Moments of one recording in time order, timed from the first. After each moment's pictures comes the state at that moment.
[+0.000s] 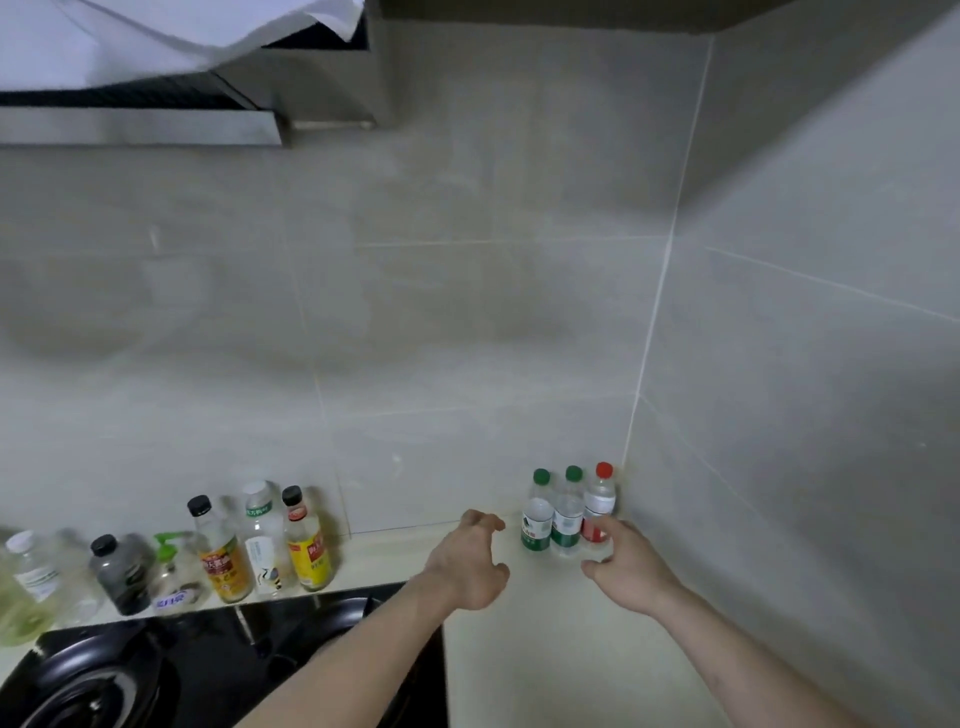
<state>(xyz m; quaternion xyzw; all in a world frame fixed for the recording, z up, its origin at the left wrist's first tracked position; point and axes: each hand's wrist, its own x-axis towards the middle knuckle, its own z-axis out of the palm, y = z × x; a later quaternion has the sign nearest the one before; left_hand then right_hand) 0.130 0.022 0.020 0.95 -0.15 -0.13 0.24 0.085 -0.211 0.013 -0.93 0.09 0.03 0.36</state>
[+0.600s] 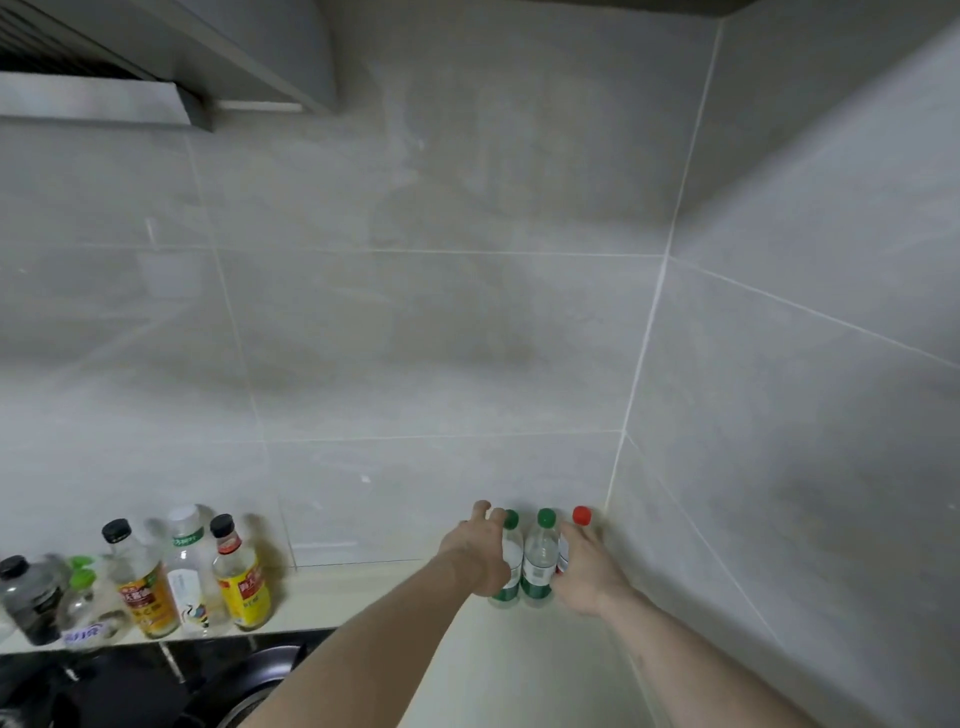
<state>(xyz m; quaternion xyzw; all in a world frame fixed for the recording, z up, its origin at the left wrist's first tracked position) 0.246 -0.090 -0.002 0.98 -0.12 -0.14 0.11 0.223 -0.272 -0.039 -0.95 0.07 0.08 0.29</state>
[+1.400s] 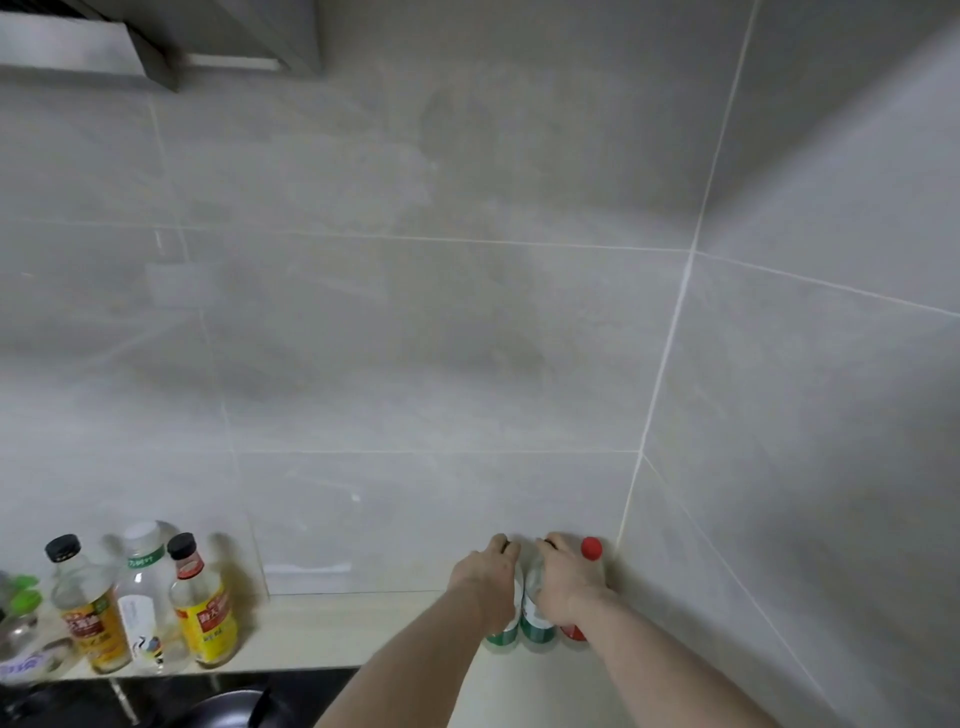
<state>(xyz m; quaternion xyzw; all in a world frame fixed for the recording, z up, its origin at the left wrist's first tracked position) 0.299 -0.120 -0.059 0.98 -0.16 -0.13 0.03 0.304 -0.262 -0.073 -0.99 0.03 0.10 0.13</state>
